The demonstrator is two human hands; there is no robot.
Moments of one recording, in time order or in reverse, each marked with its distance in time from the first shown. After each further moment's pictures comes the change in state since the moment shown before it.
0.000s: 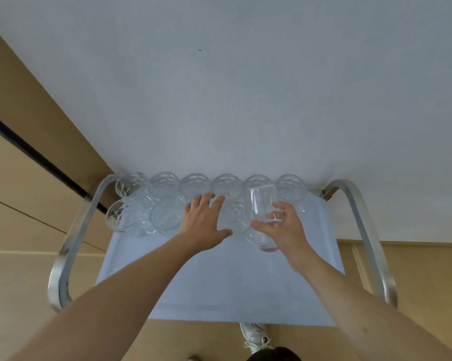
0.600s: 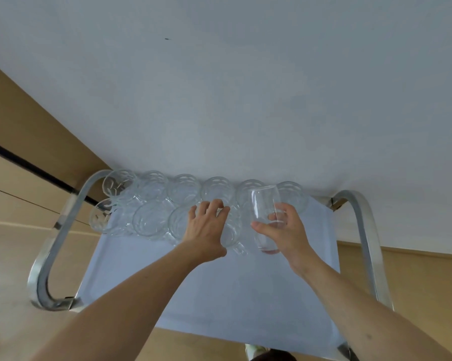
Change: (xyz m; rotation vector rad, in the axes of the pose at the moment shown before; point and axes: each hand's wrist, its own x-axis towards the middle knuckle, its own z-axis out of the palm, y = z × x) left_hand 0.040 0.044 0.034 0.136 -0.109 -0.034; right_hand 0.074 0.009 -0.045 -0.023 -0.127 0.072
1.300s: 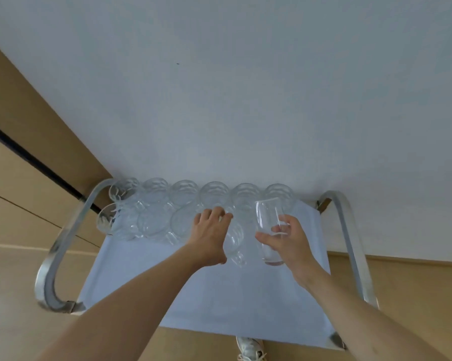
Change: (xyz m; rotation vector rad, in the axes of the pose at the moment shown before) left_hand -0.039 0.021 -0.021 -0.001 0.014 0.043; right_hand -0.055 0.010 -0.016 0.003 0.037 -0.045
